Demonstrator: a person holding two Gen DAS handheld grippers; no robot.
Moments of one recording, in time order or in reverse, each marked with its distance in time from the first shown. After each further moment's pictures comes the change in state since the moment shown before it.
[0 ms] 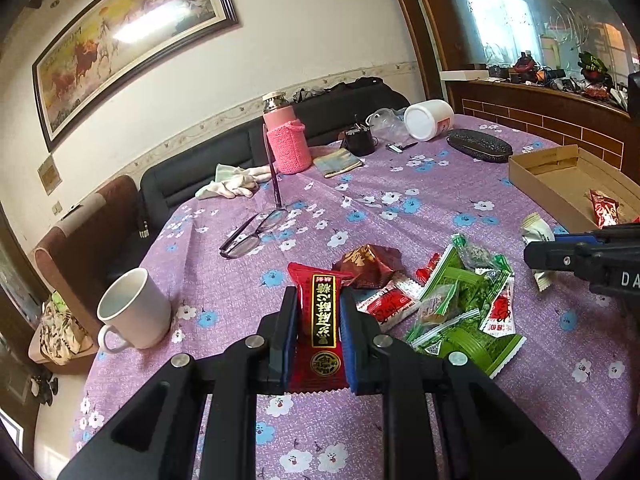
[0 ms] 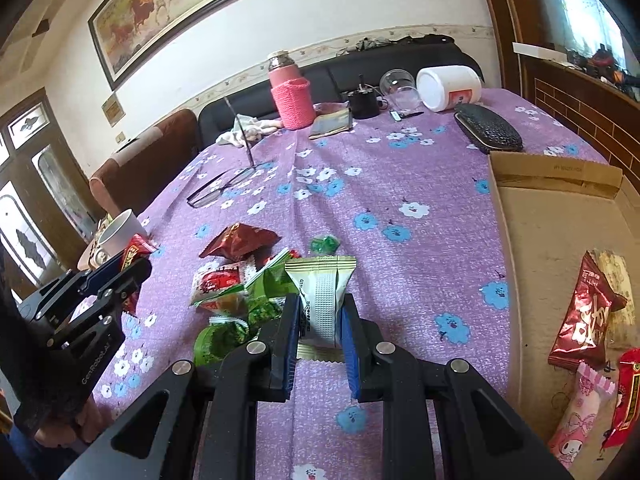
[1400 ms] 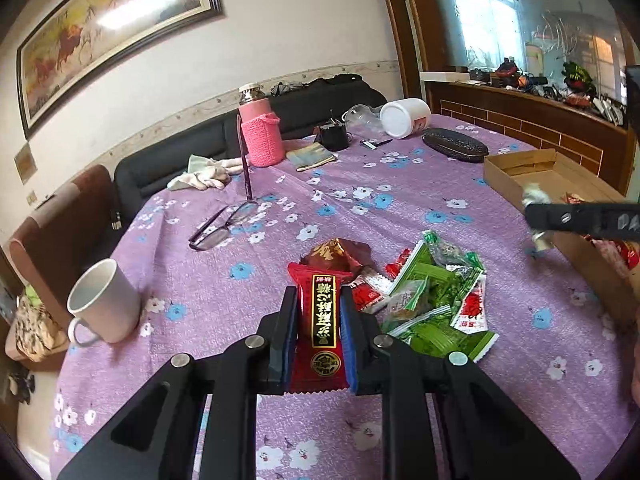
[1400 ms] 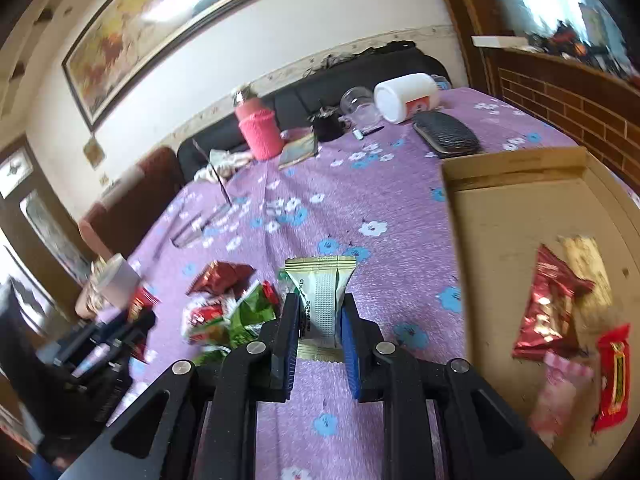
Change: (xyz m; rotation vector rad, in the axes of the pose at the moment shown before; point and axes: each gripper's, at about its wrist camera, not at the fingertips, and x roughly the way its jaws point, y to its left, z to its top) left arm 0.003 0.000 -0.002 -0.036 0.031 -0.129; right arm -0.029 -0.025 0.004 0.147 -0.084 -0.022
